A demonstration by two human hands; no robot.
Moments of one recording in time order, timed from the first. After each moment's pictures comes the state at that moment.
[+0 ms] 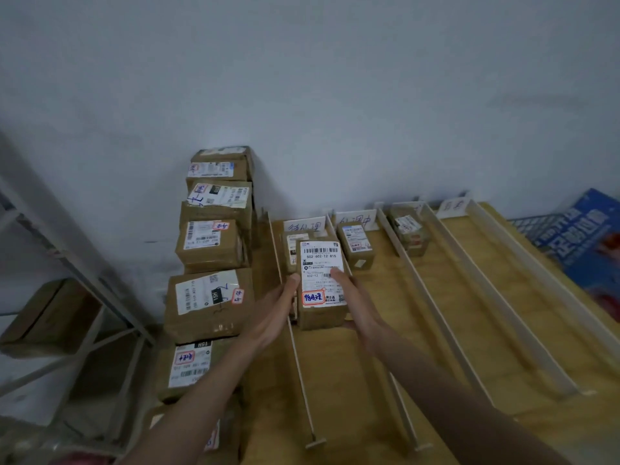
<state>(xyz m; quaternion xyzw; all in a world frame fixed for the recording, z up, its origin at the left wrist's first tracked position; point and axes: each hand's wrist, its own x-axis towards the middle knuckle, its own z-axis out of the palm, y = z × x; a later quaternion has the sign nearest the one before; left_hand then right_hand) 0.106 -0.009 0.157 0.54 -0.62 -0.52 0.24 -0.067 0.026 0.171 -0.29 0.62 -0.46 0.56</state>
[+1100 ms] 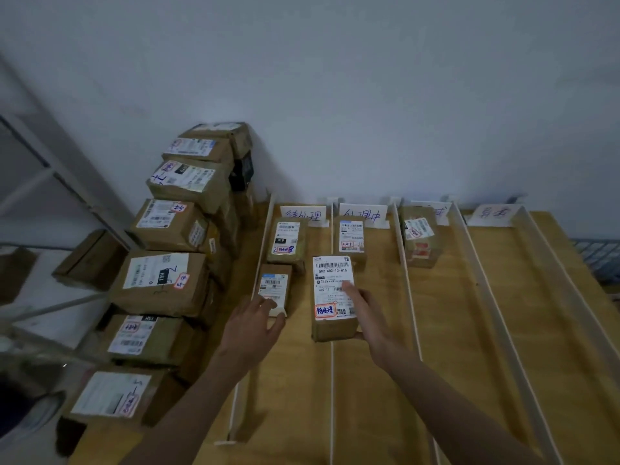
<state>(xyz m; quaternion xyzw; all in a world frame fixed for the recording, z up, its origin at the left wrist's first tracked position) -0.026 -0.003 0.087 0.68 -0.72 -0.09 0.07 -0.258 -0.015 0.107 -0.30 0.62 -0.39 0.61</state>
